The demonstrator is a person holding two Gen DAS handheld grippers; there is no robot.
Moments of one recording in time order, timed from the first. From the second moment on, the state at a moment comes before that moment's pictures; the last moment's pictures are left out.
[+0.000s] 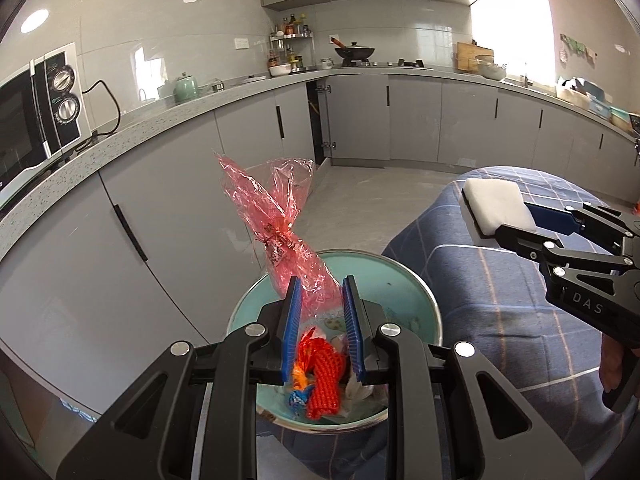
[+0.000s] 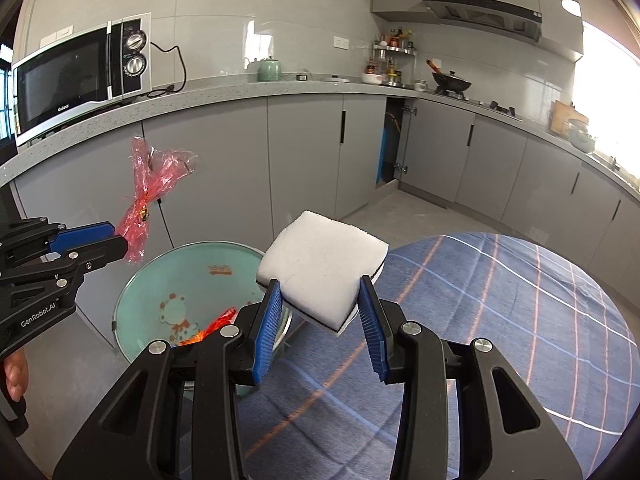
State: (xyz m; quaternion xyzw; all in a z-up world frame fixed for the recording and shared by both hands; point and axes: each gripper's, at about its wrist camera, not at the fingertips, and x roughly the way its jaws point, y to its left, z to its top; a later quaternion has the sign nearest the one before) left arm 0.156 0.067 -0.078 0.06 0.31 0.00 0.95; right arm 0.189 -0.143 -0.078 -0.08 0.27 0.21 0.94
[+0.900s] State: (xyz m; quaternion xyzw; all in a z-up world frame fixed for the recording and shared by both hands) left arm 0.159 0.097 -0.083 0.03 0.32 0.02 0.95; right arm 0.189 -0.090 -0.084 -0.12 0.28 0.25 0.92
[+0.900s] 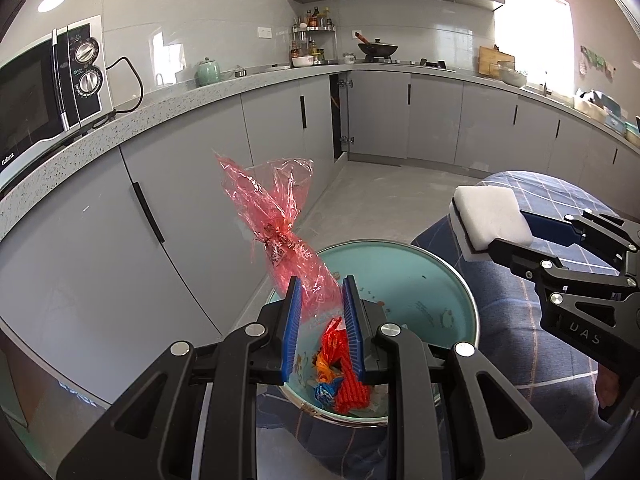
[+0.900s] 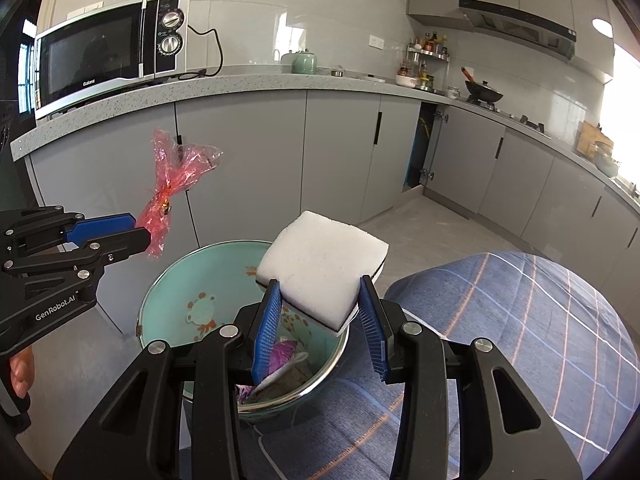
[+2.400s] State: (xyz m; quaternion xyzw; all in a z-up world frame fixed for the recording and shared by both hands) left arm 0.154 0.113 -0.085 0.02 0.31 0.05 0.95; right arm 0.191 -0.077 -0.090 -0.11 0.27 0.27 0.92
